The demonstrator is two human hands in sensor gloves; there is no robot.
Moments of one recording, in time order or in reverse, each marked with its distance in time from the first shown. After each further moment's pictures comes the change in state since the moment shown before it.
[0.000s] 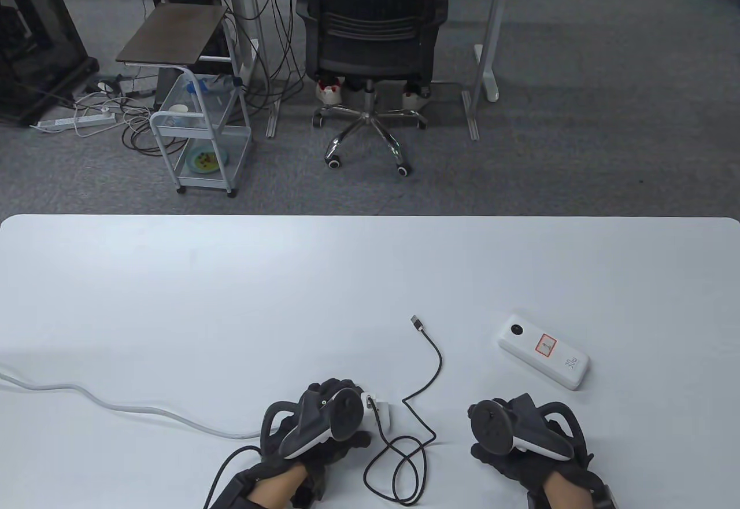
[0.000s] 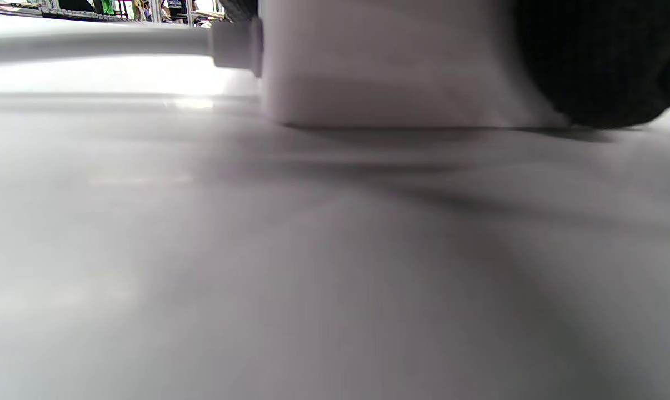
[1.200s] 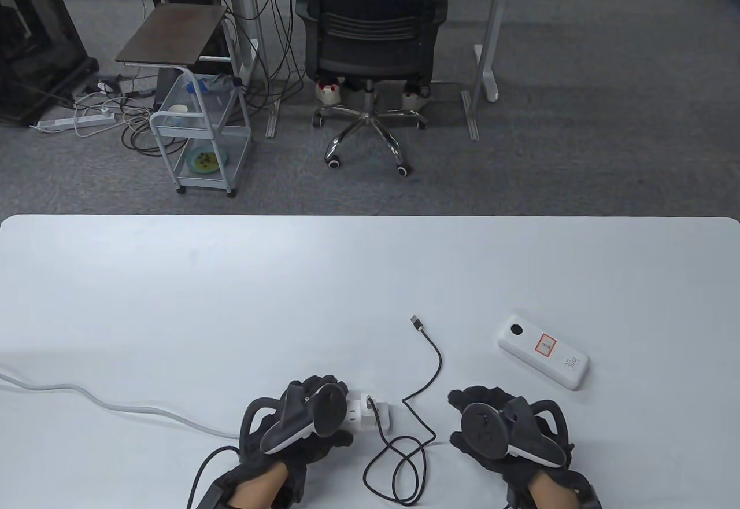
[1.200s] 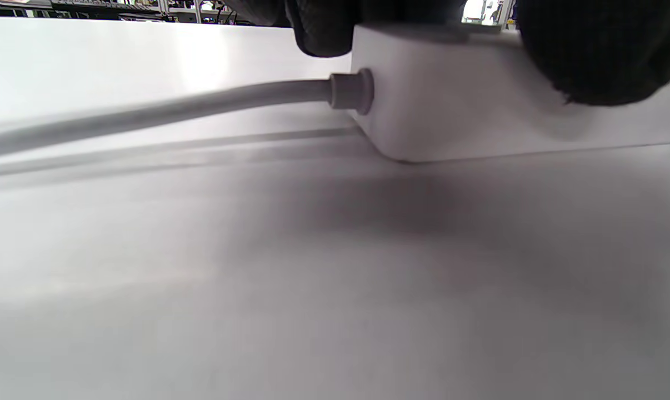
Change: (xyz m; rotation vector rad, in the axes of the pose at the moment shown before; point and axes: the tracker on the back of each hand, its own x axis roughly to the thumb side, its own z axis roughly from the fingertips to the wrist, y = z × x) left_hand -0.023 0.014 0.010 -0.078 0.014 -0.025; right_hand 0.035 -0.033 0.002 -0.291 -0.110 -0.060
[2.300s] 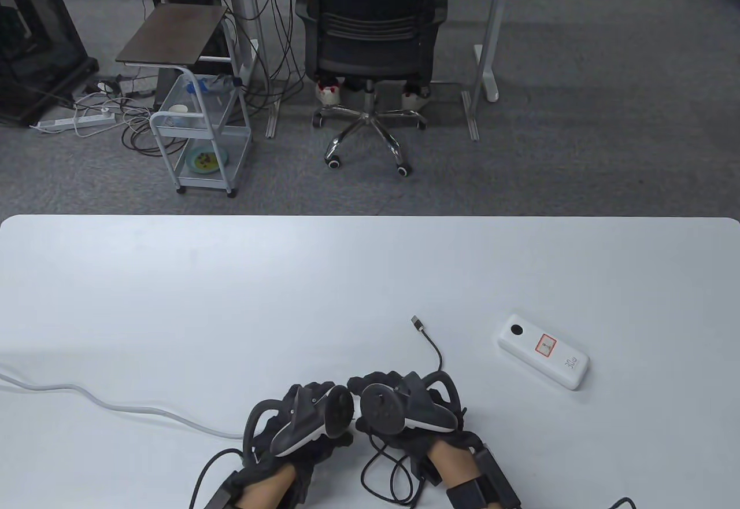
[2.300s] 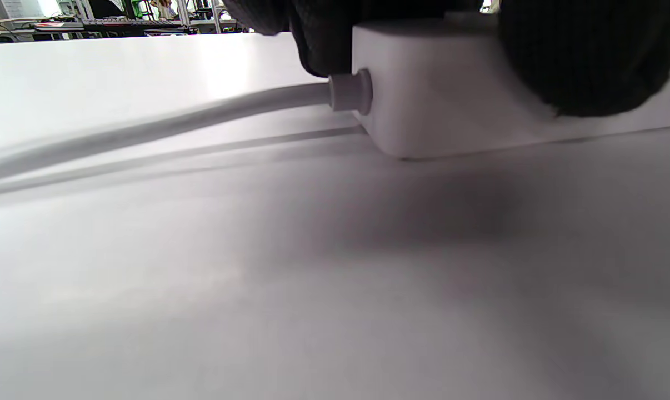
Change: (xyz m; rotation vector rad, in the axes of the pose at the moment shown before) left_hand 0.011 0.002 -0.001 0.004 0.064 -0.075; right_hand 0.090 0.034 -0.079 0.031 -0.173 -0.033
